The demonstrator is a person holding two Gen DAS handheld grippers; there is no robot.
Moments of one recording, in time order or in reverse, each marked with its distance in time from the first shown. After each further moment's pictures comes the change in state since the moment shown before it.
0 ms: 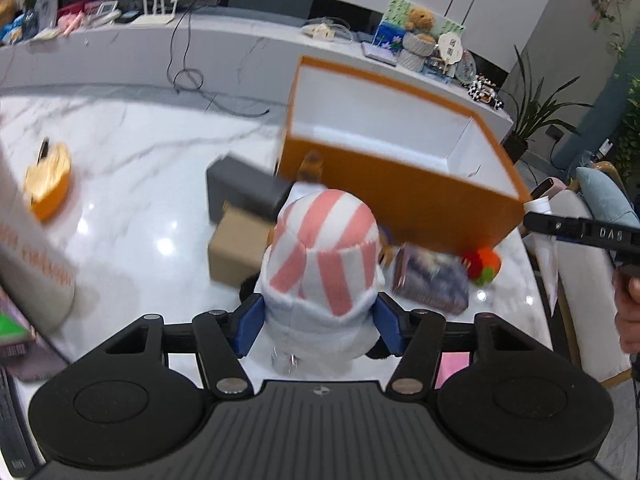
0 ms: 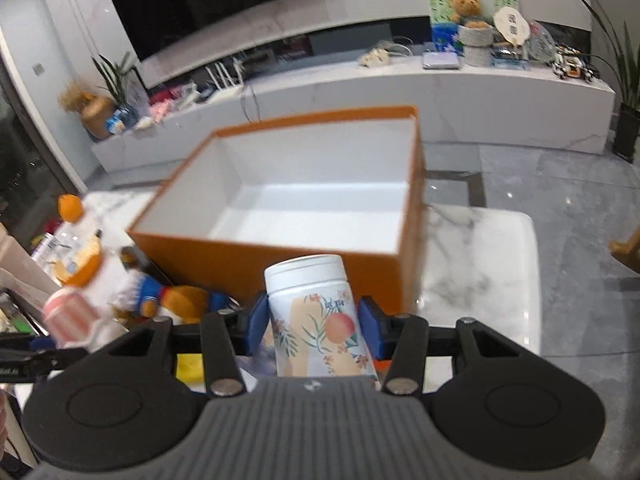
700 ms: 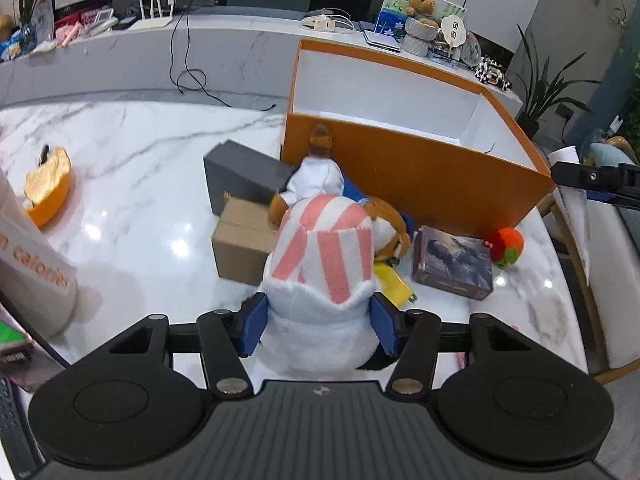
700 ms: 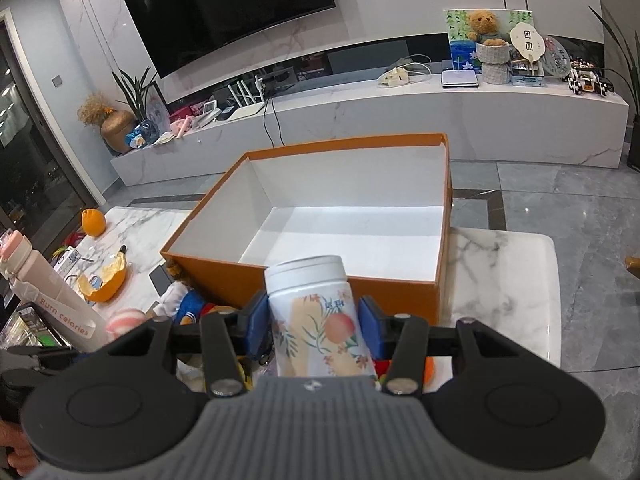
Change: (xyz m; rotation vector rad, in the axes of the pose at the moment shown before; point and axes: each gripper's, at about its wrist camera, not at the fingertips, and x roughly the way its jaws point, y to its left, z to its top) left arm 0.020 -0.003 -0.017 0.039 0.015 0.037; right arm -0.013 0.013 0.005 -0.006 -0.044 0.051
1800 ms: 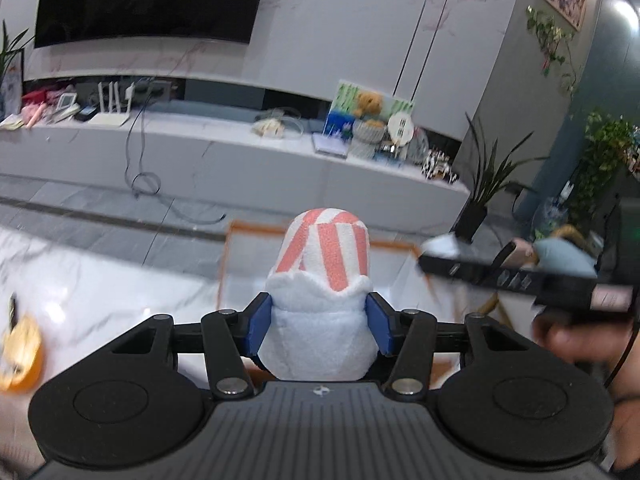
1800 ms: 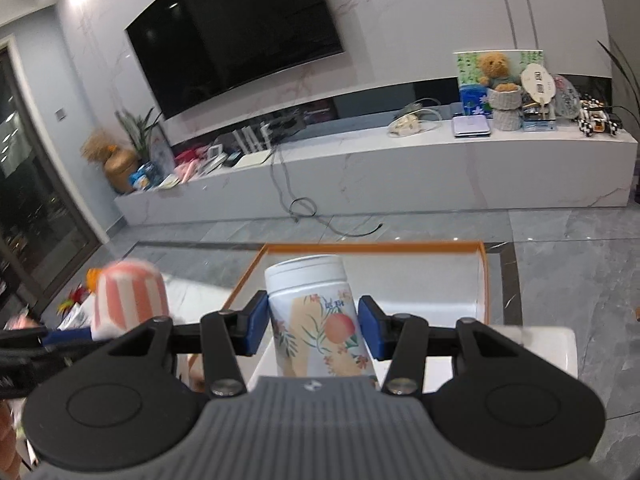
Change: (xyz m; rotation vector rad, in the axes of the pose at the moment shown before) left arm -0.052 -0.042 0.146 0.040 -0.249 -0.131; right arm 0.017 0.033 0.096 0.019 -0.118 0.004
